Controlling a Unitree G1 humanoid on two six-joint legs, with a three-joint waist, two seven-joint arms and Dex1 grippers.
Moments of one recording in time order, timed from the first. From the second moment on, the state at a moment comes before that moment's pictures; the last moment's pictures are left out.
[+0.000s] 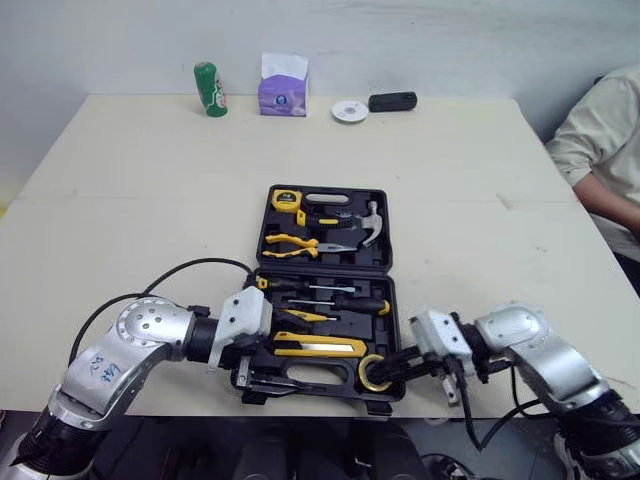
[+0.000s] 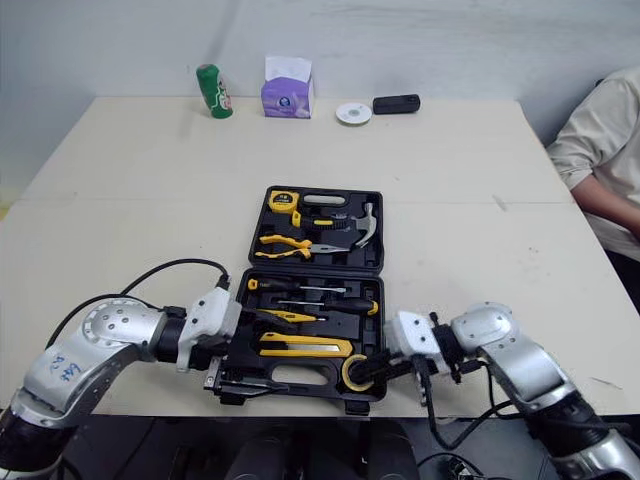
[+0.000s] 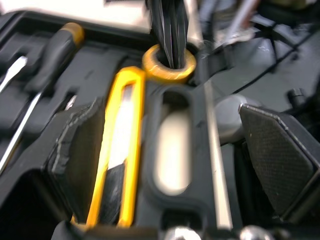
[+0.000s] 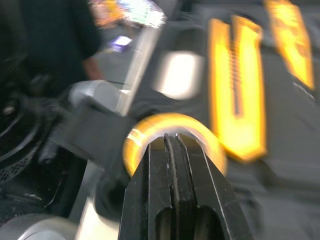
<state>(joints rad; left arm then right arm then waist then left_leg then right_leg) -0.15 0.80 -0.04 -0.50 -0.52 0.56 -1.02 -0.25 -0.87 0.19 -0.21 0.47 0.32 1.35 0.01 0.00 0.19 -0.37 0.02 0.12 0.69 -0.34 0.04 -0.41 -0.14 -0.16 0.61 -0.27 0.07</state>
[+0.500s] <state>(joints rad) -0.25 0.79 0.15 0.00 -0.35 0.45 -0.85 -0.38 -0.78 0.09 0.03 0.30 0.41 1.03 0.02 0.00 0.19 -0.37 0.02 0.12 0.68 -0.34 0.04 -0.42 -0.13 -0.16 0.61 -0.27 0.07</state>
